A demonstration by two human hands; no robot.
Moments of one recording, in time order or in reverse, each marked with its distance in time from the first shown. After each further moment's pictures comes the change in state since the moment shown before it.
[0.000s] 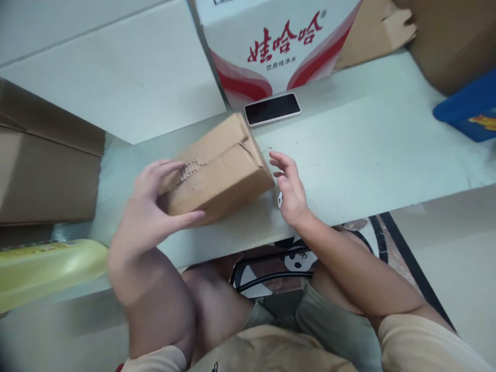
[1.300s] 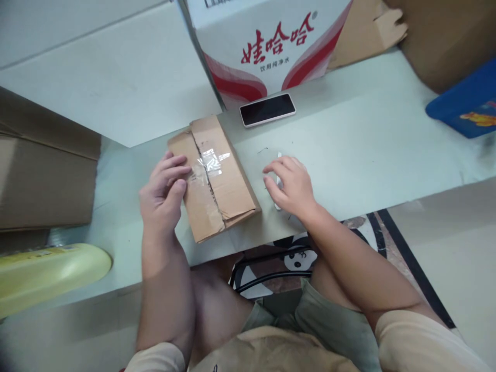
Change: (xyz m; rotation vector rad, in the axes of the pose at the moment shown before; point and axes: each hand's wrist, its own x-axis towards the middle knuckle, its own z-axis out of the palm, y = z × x) left_hand 0.018 -0.022 0.039 -0.159 0.203 0.236; right_hand 0.023 -0.019 -0.024 -0.718 -0.248 -0.165
